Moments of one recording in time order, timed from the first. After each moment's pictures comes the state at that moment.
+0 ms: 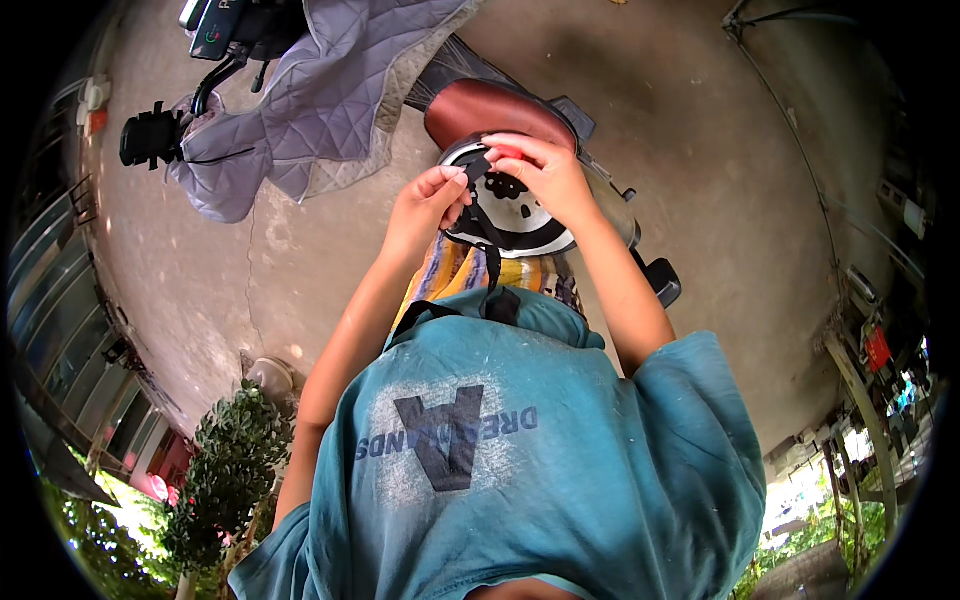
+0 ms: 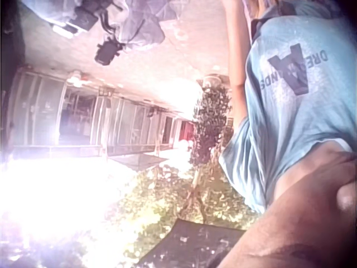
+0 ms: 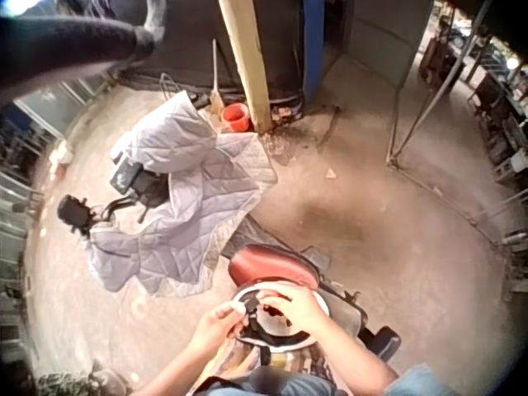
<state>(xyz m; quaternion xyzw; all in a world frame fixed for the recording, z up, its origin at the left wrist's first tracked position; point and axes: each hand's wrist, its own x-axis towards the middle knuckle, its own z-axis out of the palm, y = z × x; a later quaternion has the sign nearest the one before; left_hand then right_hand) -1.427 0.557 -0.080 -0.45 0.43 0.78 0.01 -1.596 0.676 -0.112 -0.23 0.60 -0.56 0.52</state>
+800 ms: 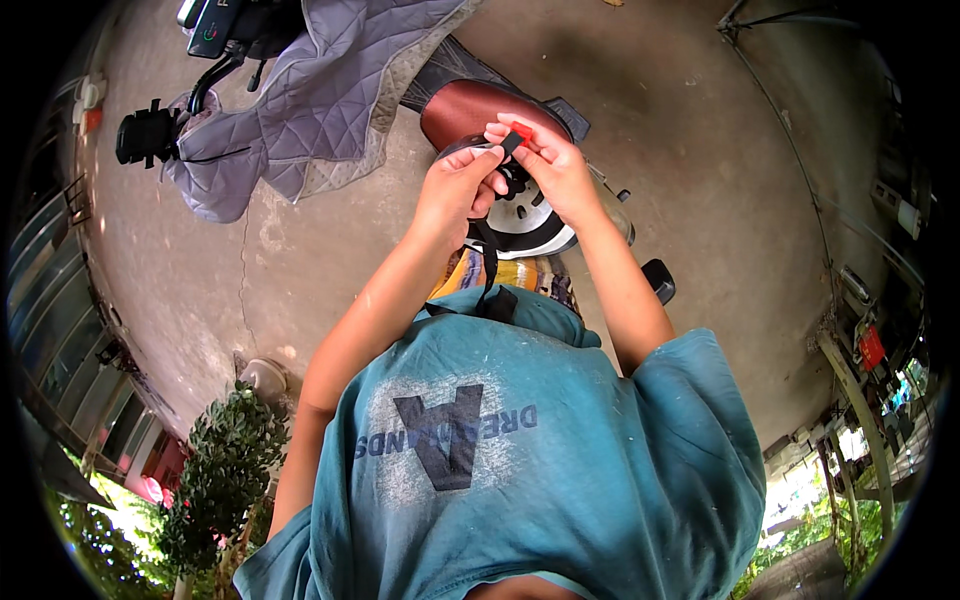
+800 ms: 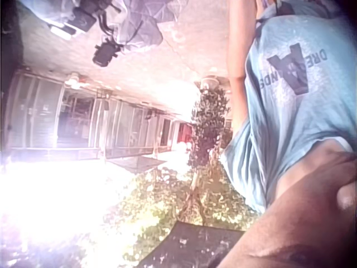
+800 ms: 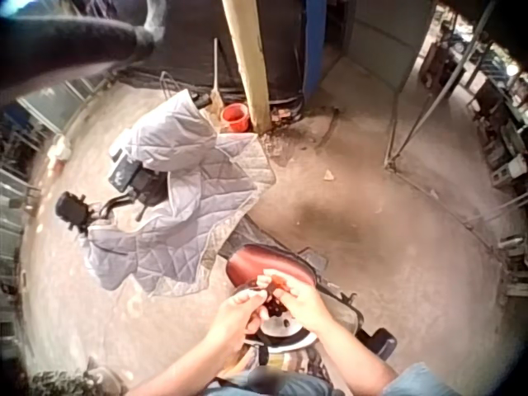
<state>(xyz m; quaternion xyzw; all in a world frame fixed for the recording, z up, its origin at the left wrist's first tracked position) -1.479 0.565 -0.067 -0.47 0.31 0.83 0.01 -1.602 0.676 -0.118 -0.17 0.52 -0.65 0.53</state>
